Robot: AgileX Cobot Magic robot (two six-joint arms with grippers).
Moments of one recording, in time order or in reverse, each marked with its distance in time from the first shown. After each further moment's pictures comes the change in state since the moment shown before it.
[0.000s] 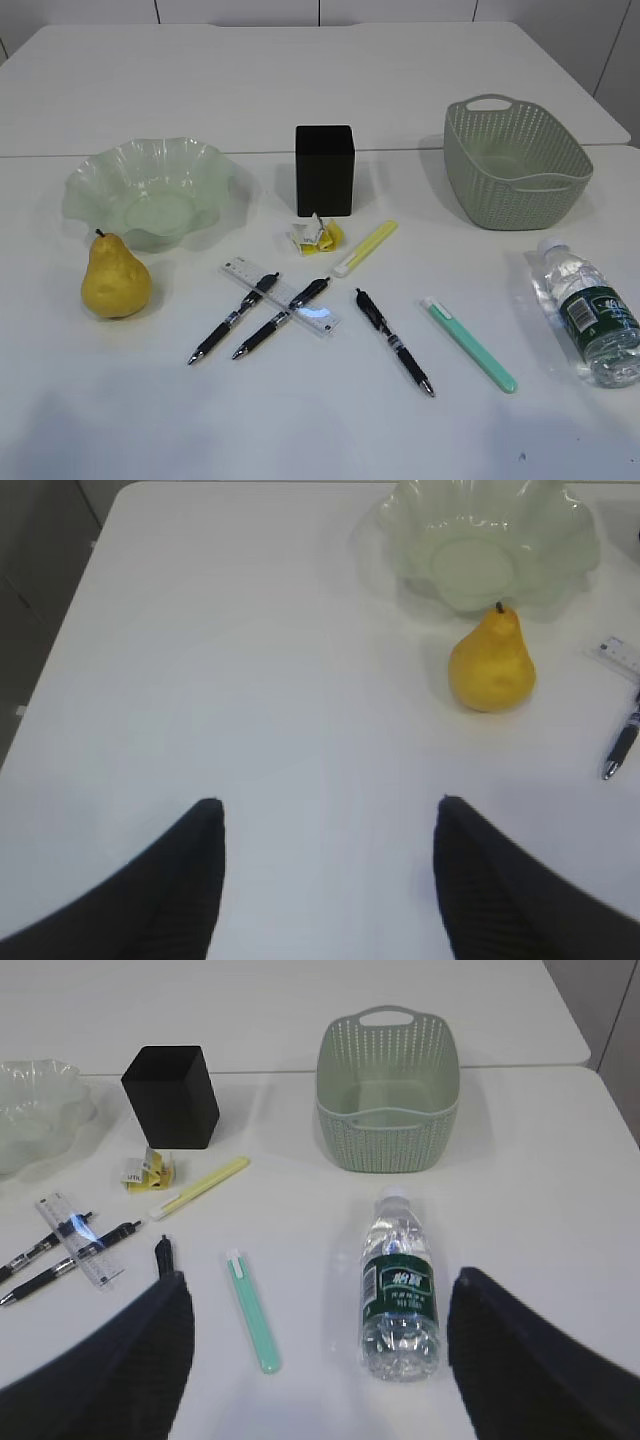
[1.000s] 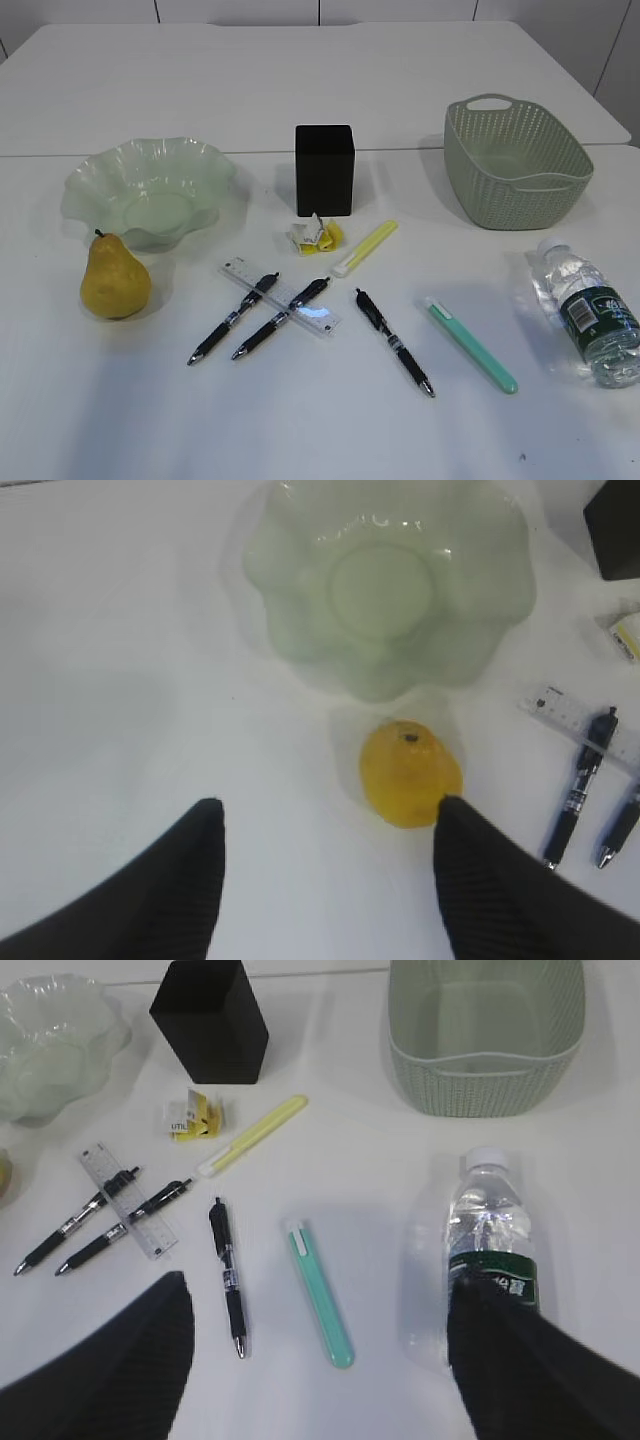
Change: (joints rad) left arm -0.162 0.940 -0.557 -0.040 -0.085 0.004; right arm 0.000 0.576 -0.232 0.193 -0.052 -0.123
